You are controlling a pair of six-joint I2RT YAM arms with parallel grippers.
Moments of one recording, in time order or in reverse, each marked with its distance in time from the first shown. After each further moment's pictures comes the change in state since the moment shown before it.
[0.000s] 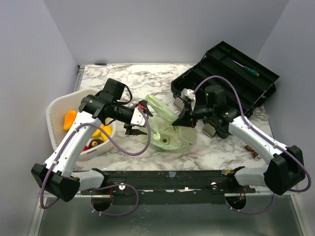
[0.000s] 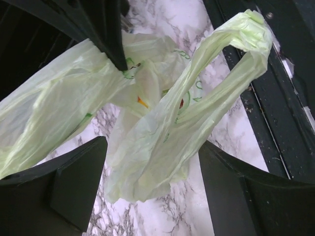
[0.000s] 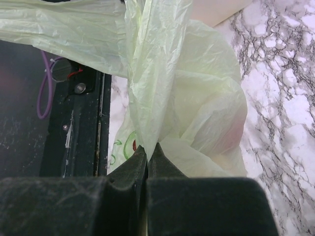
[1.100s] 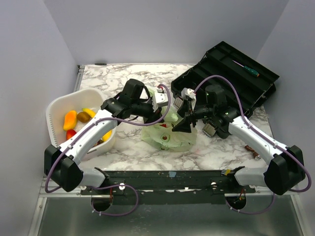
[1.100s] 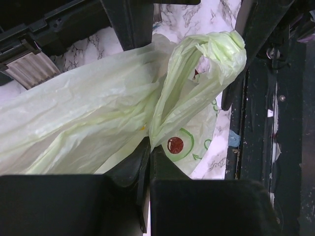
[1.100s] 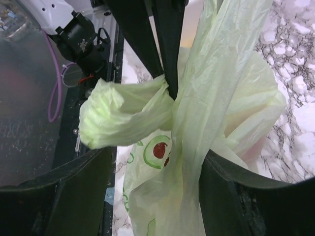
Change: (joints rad) left arm -0.146 0.134 -0.132 0.512 -0.222 -0.835; right arm 0.003 -0.001 0.000 0.013 -0.038 0.030
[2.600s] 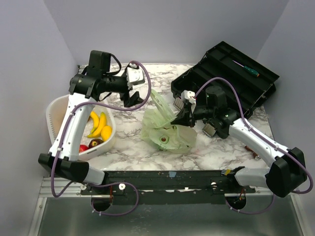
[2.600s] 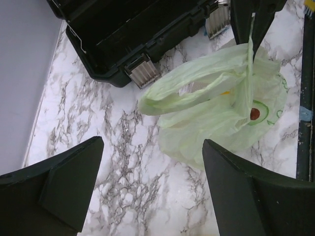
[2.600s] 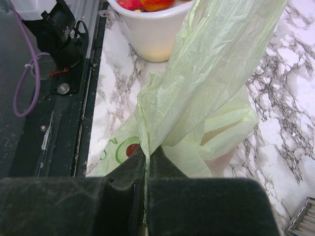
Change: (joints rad) left arm 0.314 0.040 0.503 -0.433 0.106 0.433; right arm 0.027 -0.024 -0.025 0.084 0.065 -0.091
